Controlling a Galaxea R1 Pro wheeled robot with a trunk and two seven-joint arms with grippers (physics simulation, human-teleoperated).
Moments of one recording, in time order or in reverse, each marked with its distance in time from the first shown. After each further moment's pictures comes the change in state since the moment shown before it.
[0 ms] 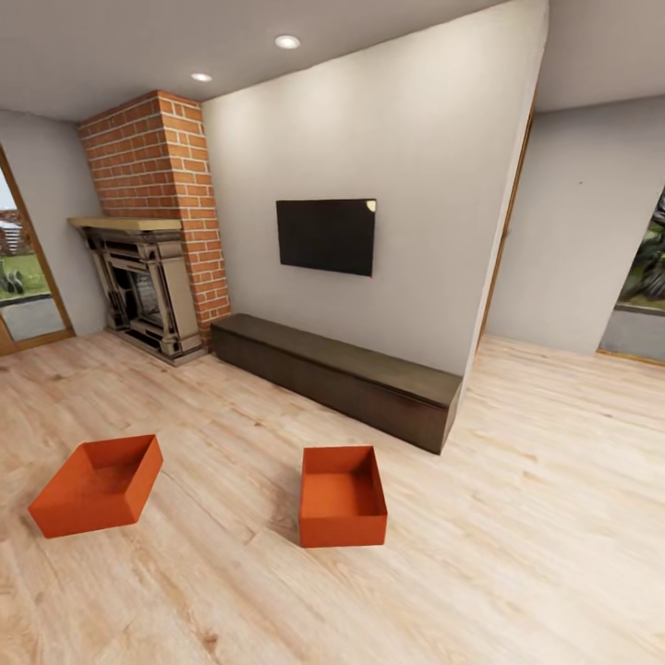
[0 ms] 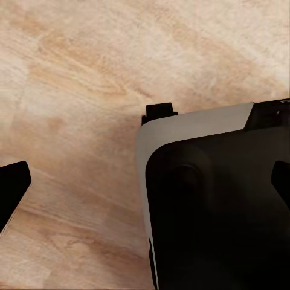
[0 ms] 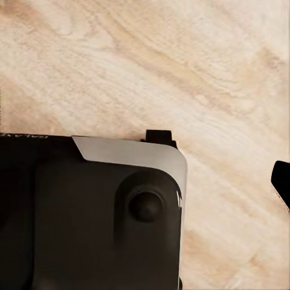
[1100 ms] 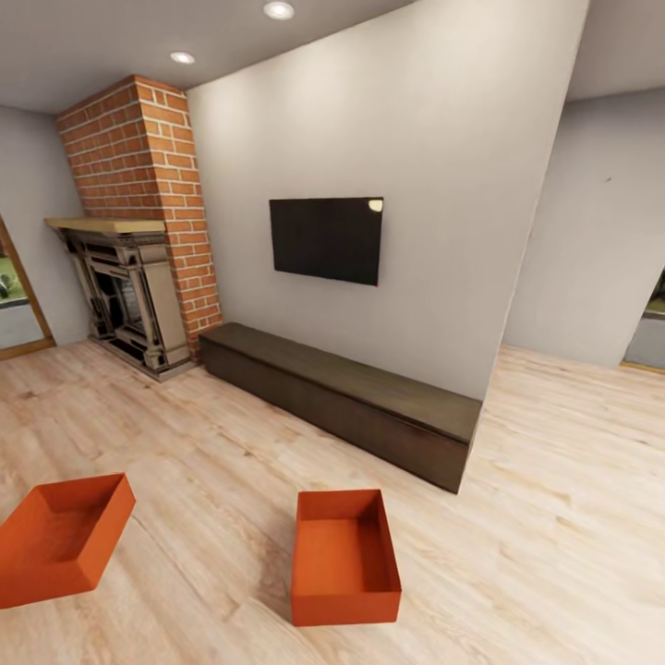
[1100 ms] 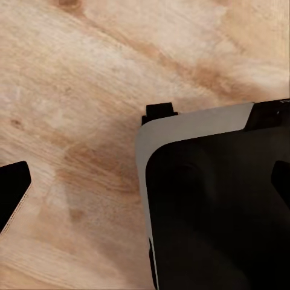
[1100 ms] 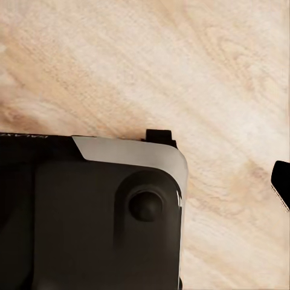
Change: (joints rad) left arm 0.000 0.000 0.000 0.000 0.000 0.000 0.000; right arm 0.000 0.000 0.000 0.000 0.000 0.000 0.000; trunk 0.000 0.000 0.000
